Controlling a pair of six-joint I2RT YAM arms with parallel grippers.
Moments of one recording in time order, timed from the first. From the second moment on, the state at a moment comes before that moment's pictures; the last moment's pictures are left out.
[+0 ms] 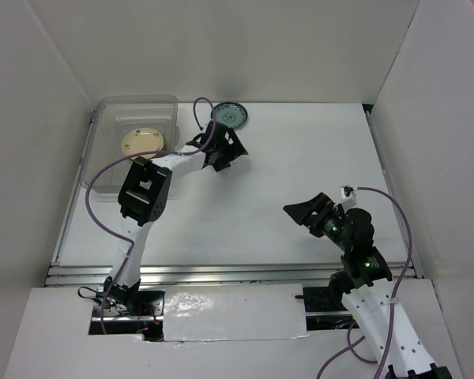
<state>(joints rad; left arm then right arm) -0.46 2.23 1.70 -0.21 0.05 -0.93 0.21 0.39 0.36 -0.26 -0.32 0.92</state>
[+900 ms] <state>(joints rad) -0.43 2.71 2.33 -0.19 -0.52 -1.50 0.21 0.12 0.37 -0.51 -0.51 1.00</state>
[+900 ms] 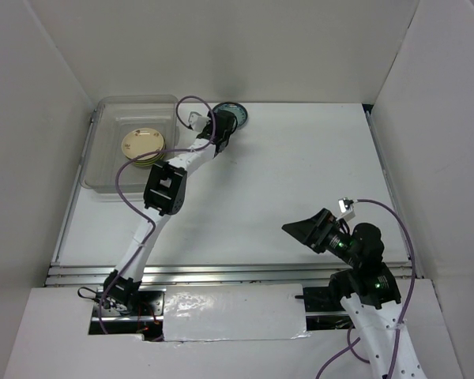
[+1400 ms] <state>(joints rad) -0.37 2.78 2.36 -0.13 -0.49 -1.55 0.21 0.12 0.45 -0.62 -0.52 0.97</state>
